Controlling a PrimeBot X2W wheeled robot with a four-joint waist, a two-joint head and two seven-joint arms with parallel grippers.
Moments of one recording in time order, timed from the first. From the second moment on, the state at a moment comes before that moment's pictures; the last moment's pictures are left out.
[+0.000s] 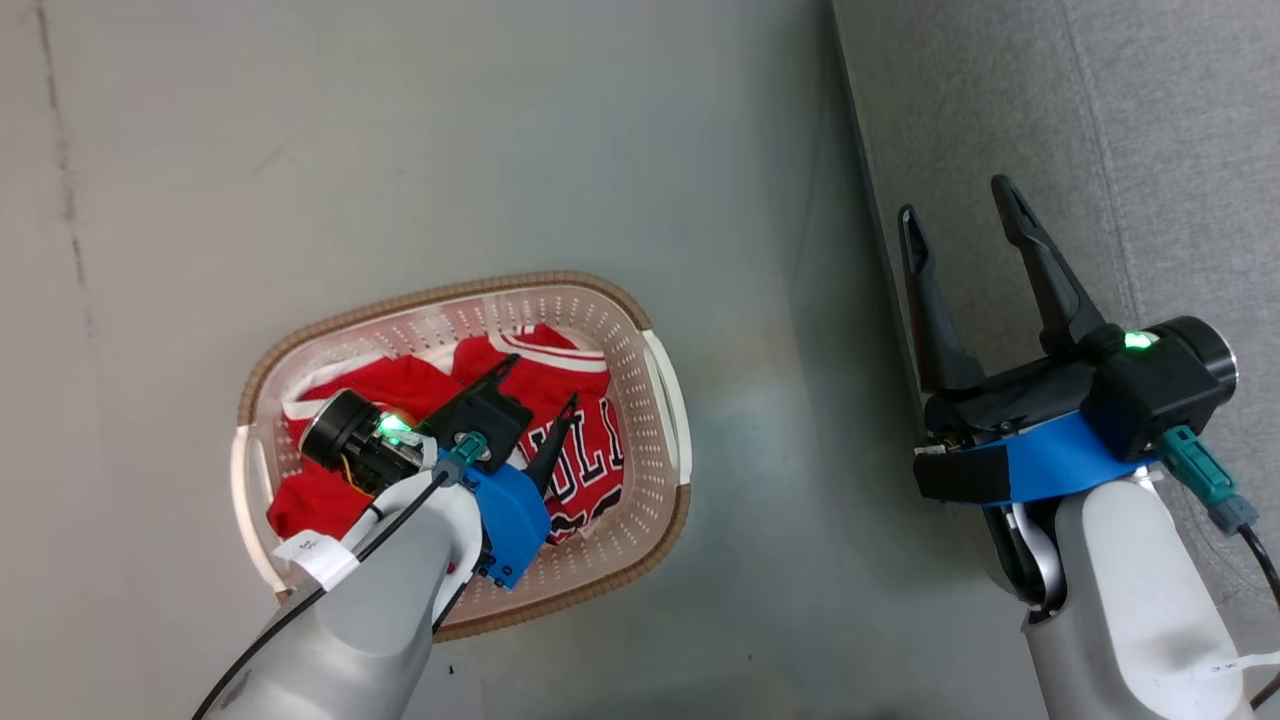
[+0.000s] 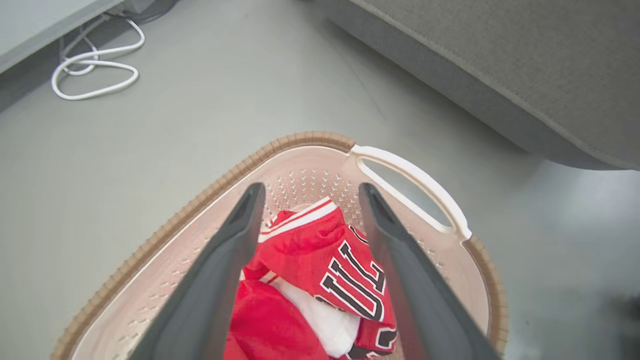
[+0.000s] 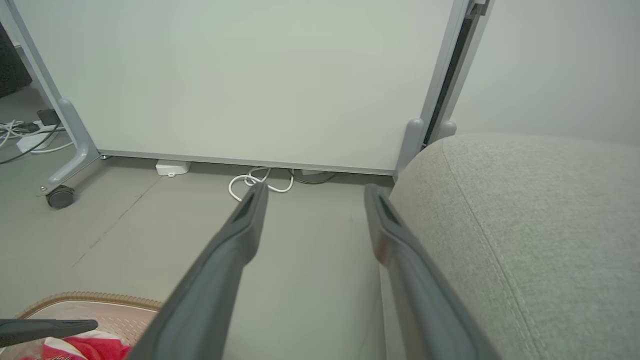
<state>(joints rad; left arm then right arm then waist) -0.69 0.13 -0.72 0.98 -0.20 -0.13 -0.26 -0.41 -0.05 0.09 0.13 0.03 0.13 -0.26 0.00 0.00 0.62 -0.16</state>
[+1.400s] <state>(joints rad) -0.98 0.13 -1.10 1.20 -0.86 -0.13 0.07 -0.47 -0.06 0.10 0.00 0.01 0.13 -0.26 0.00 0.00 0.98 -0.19</state>
